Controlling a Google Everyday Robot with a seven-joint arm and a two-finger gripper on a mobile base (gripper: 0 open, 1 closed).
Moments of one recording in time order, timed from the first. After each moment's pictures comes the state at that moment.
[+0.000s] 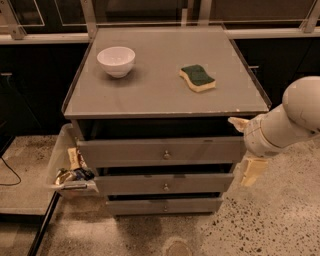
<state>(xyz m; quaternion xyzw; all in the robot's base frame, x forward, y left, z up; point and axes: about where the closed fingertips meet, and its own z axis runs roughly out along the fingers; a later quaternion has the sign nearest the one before) 0.494 -0.224 0.759 -0.68 0.70 -0.02 0.22</state>
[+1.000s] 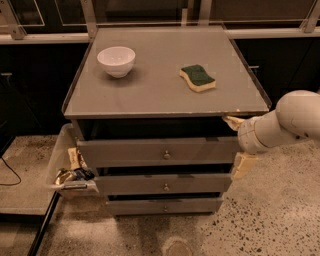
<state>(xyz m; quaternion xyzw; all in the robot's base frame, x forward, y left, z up) 0.545 -0.228 0.722 -0.70 0.66 -0.03 0.27</state>
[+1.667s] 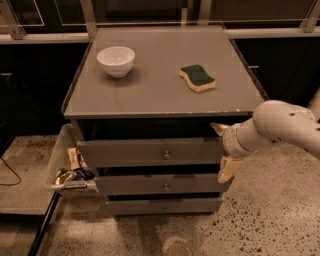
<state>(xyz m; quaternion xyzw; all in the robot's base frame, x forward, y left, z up) 0.566 -0.208 0.674 -0.70 0.66 -0.02 0.26</state>
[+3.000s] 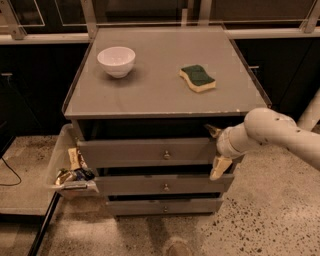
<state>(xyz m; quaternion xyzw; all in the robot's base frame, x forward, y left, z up) 0.607 -0.199 0.617 -0.70 0.66 0.01 0.28</state>
